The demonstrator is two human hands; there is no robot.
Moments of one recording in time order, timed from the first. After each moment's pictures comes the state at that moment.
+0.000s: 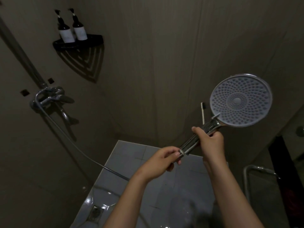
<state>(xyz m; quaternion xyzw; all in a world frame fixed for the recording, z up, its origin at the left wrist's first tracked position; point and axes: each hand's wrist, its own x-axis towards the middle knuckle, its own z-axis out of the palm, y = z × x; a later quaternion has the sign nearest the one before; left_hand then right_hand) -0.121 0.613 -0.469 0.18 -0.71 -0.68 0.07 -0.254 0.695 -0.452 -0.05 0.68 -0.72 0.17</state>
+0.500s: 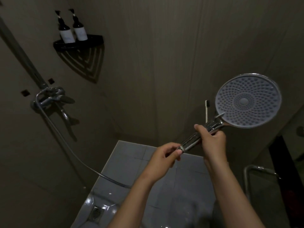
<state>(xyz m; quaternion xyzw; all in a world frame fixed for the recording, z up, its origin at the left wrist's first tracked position) -0.123 0.619 -0.475 0.19 -0.73 -0.63 0.17 -0.255 0.695 -0.448 -0.03 0.65 -0.74 0.16</state>
